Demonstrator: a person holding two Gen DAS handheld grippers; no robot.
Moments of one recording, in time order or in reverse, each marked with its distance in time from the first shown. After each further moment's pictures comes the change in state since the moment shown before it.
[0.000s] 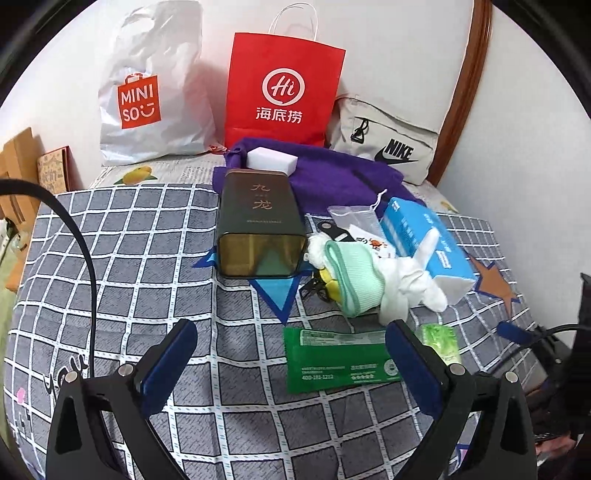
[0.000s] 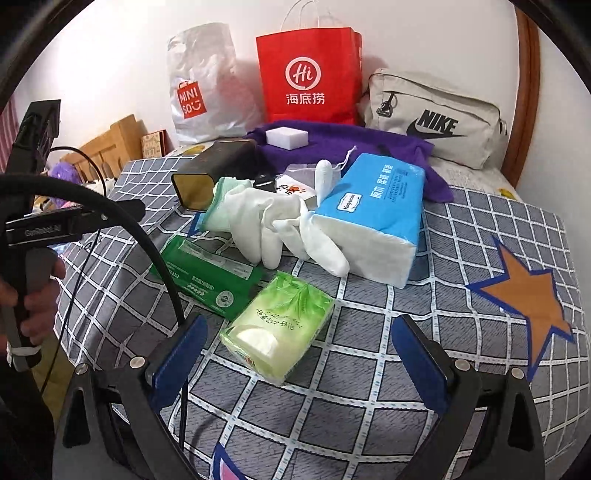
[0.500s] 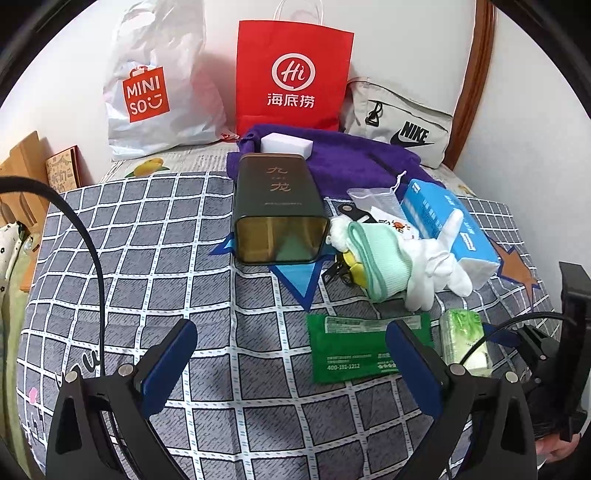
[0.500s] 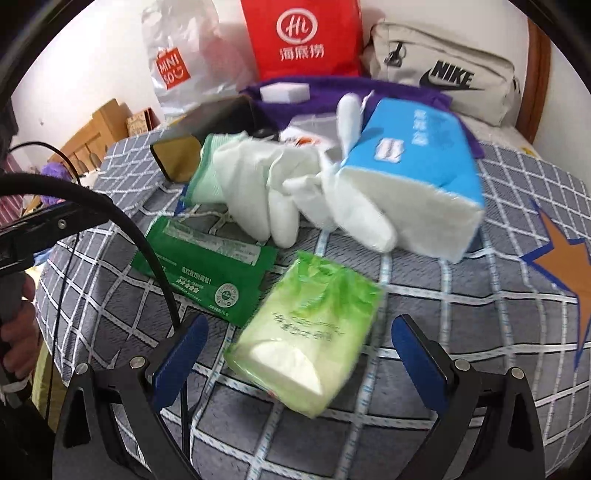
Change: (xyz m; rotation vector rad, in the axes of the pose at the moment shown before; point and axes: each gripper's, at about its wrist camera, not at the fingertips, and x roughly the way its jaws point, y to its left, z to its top) left arm 0.011 0.004 -0.006 0.031 0.049 0.078; right arm 0.058 0.021 0.006 0.070 0.152 0.020
